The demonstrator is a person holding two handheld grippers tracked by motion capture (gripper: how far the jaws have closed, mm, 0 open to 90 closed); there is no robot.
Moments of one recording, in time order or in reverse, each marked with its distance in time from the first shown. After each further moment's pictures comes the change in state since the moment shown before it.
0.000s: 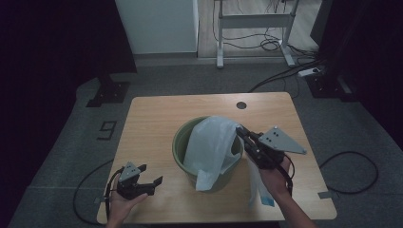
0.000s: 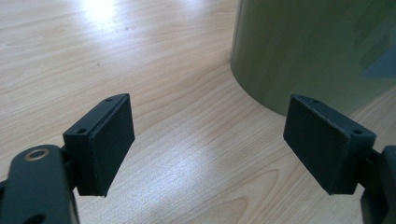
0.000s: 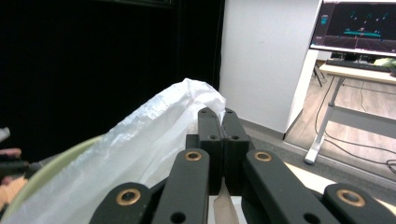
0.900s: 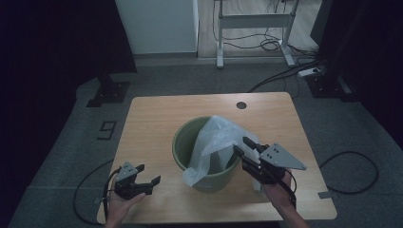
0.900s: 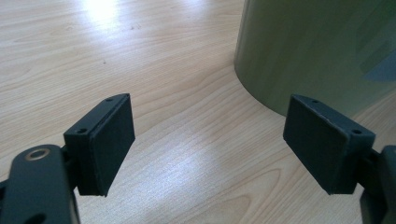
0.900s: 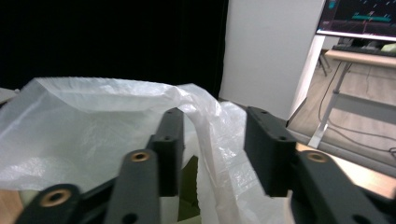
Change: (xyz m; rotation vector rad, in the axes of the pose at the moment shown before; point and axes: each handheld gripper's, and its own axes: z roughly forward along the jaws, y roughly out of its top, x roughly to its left) left arm 0.005 -0.002 -0.002 -0.002 0.001 -0.021; right arm 0.007 -0.031 -0.019 0.036 0.011 -0.008
